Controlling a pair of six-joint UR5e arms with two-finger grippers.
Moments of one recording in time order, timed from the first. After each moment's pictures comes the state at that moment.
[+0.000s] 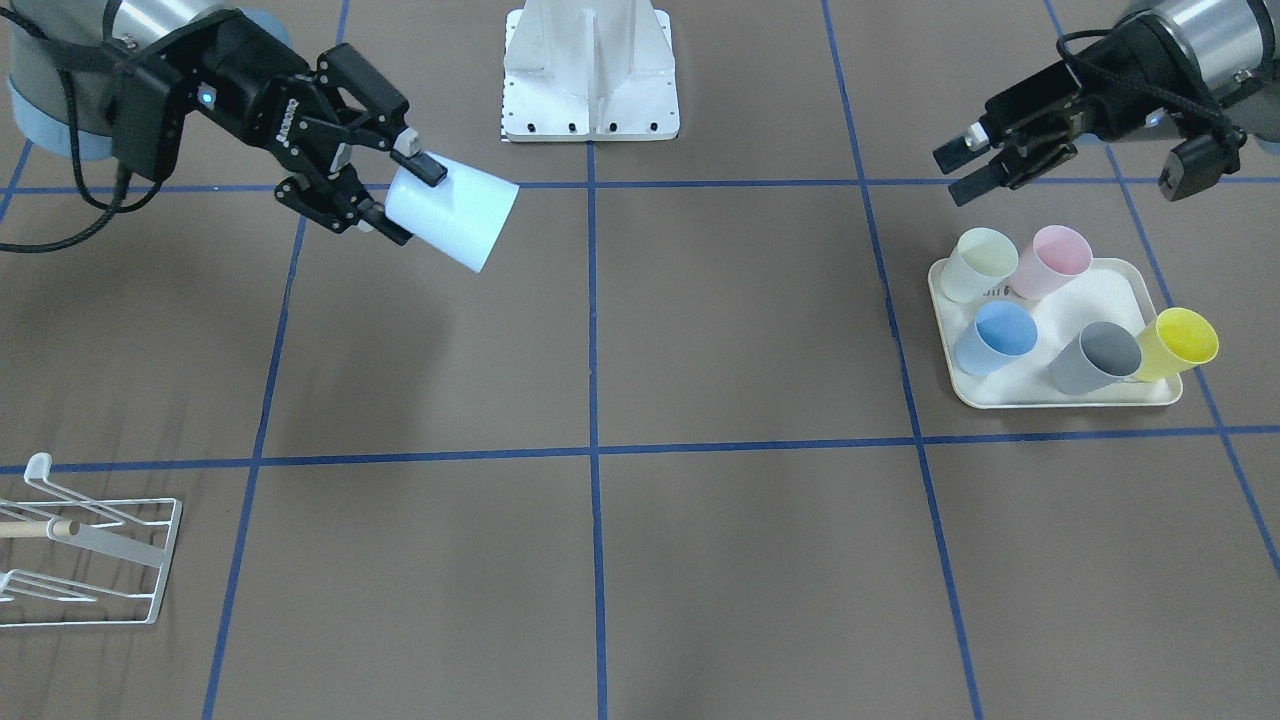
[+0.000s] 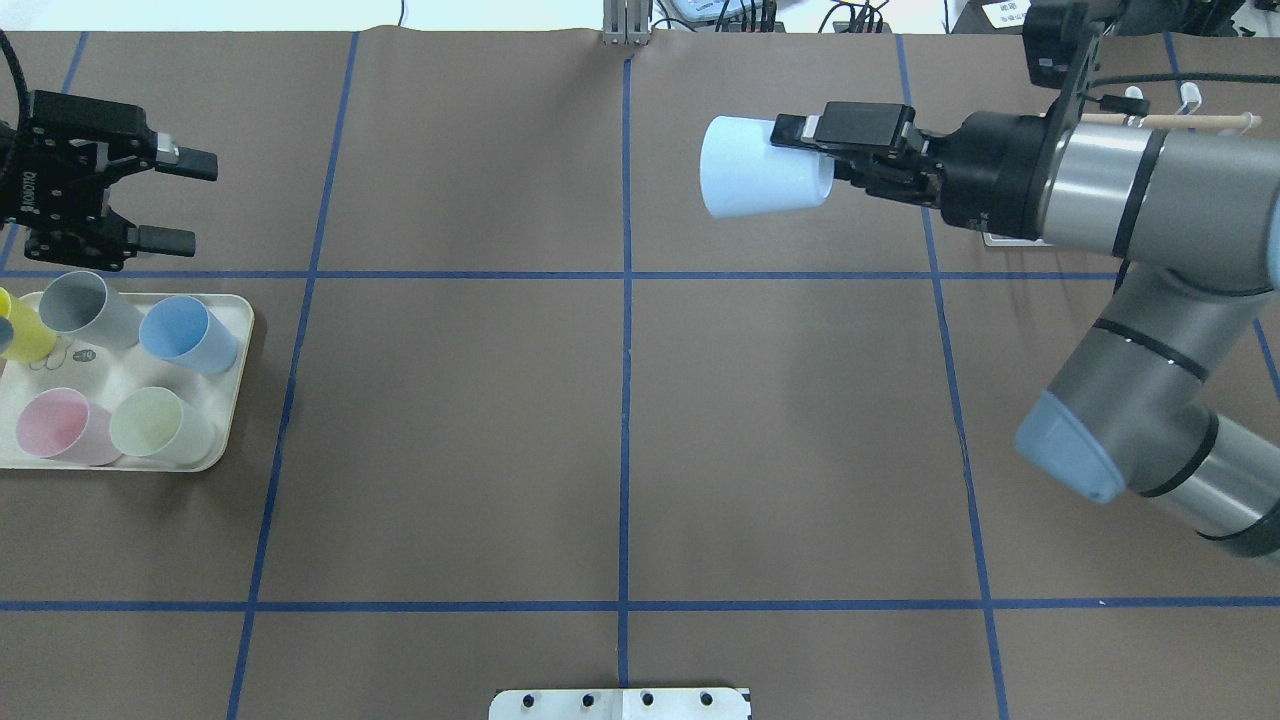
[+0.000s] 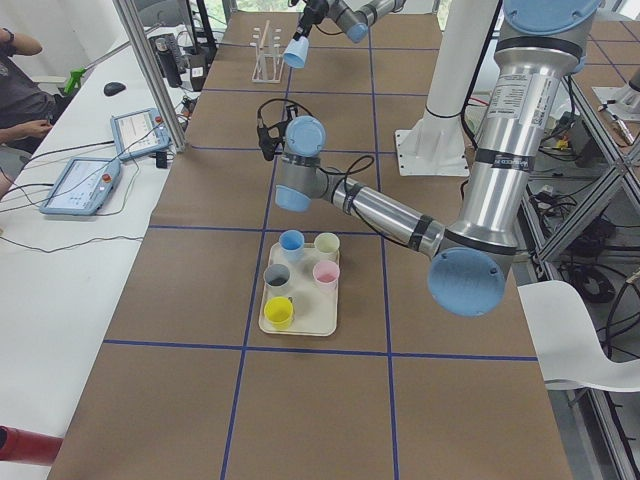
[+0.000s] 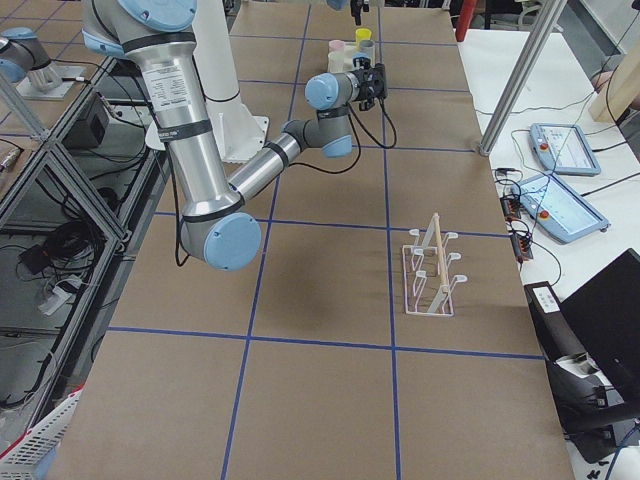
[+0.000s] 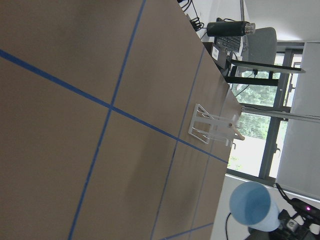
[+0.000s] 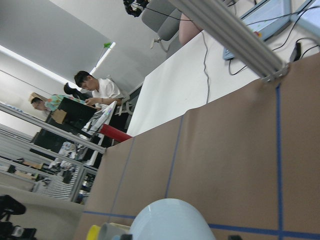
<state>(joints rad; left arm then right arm) -1.12 -1.73 -1.77 -2.91 -2.46 -1.88 0.84 -1.28 1.89 -0.42 1.86 1.49</state>
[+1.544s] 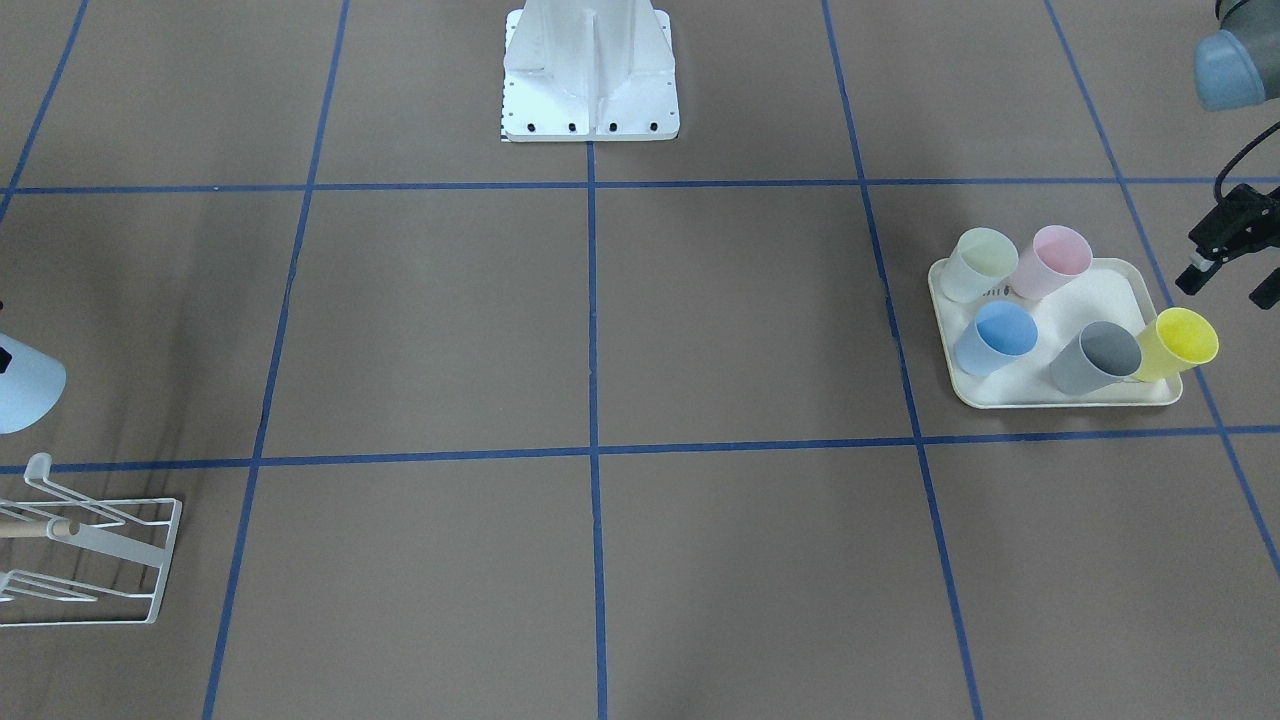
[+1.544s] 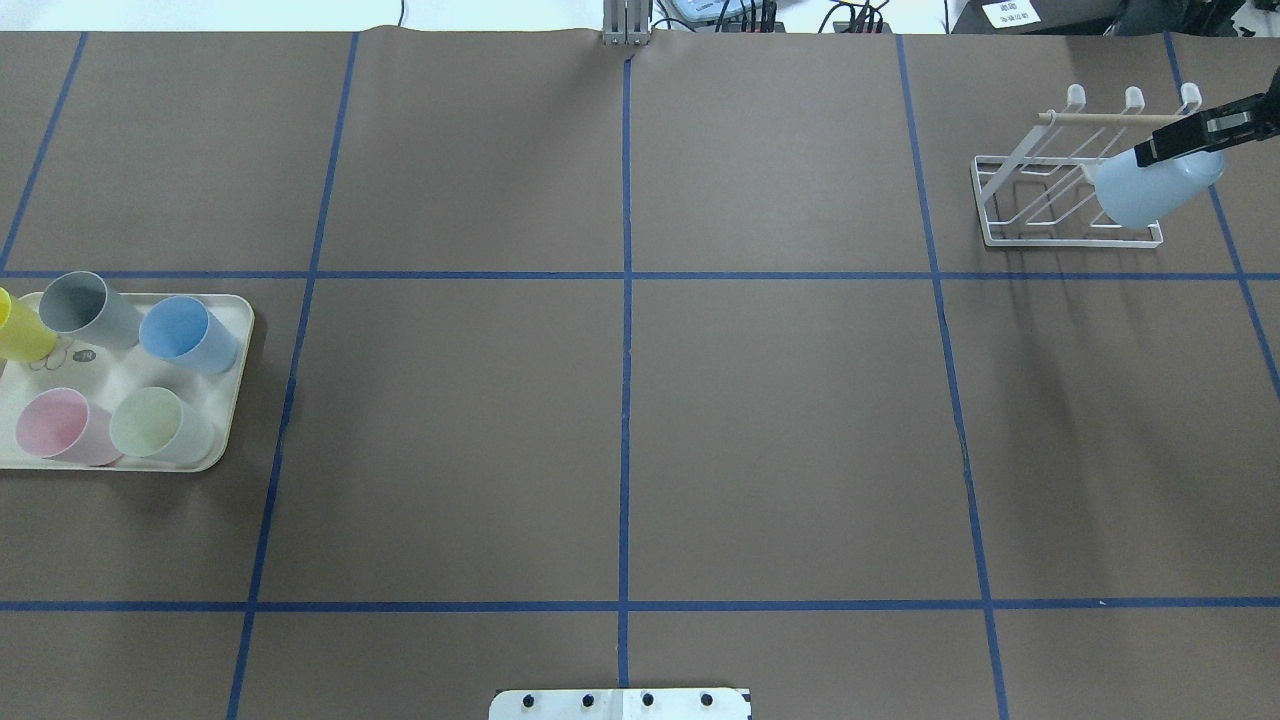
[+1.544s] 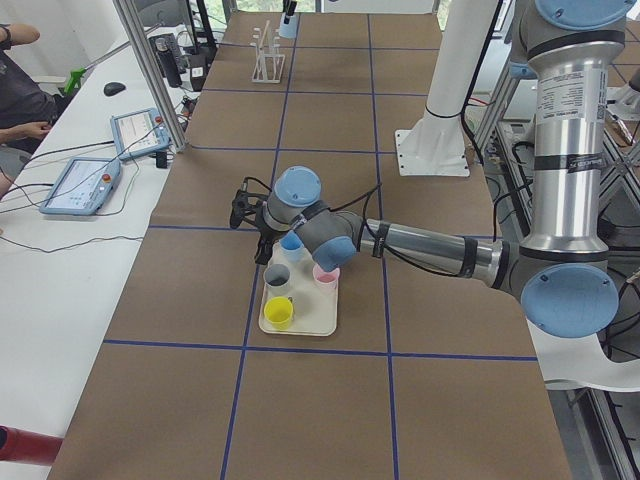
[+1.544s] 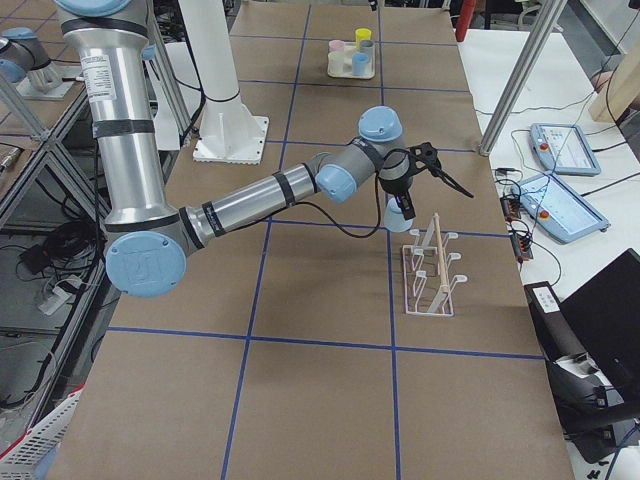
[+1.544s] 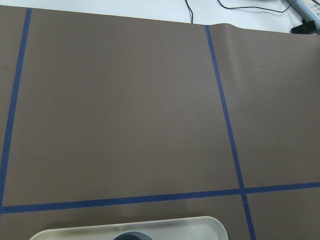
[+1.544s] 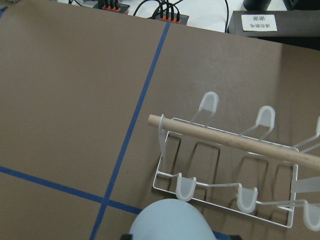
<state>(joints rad) -1.32 -1.52 -1.77 -2.31 -2.30 -0.74 1.25 -1.43 1.84 -1.23 2.20 0.46</state>
